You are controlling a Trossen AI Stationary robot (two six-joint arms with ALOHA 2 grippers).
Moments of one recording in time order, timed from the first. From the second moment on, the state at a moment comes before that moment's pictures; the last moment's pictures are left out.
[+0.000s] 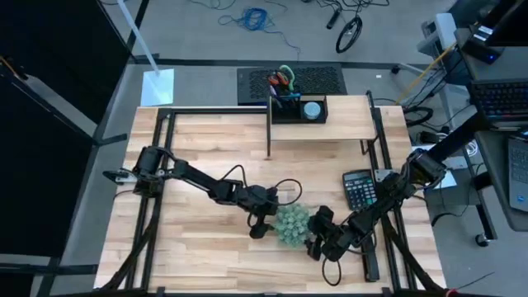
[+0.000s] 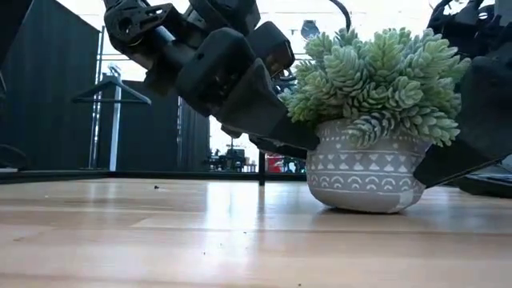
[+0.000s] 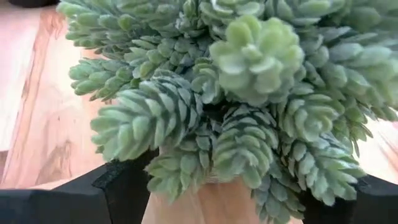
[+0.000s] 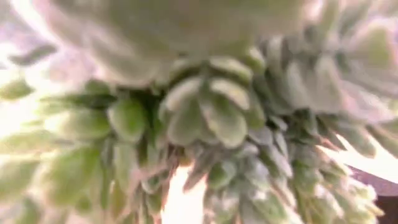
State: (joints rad) left arm -0.17 1.98 1.00 0.43 0.23 -0.02; right arm 0.70 1.72 0.72 0.05 0.61 1.01
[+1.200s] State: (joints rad) left arm -0.17 1.98 1.01 0.42 0.02 -0.15; right arm 0.72 1.72 0.72 -0.02 0.75 1.11
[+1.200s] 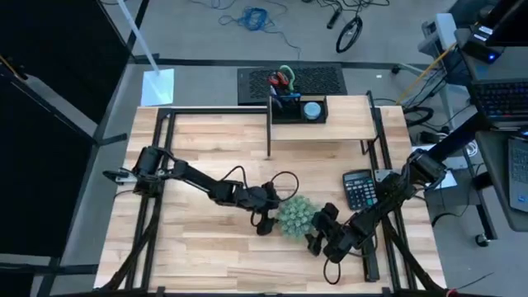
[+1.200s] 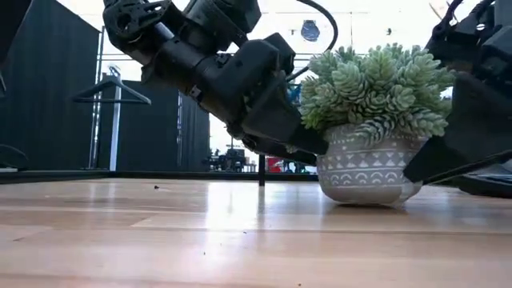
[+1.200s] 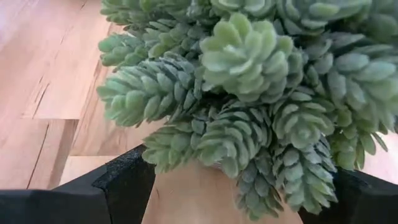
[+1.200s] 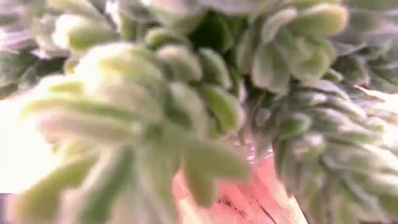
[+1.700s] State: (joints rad) left arm -0.17 1.98 1.01 0.43 0.01 -0.15; right arm 0.72 1.71 0.72 -0.02 0.81 1.10
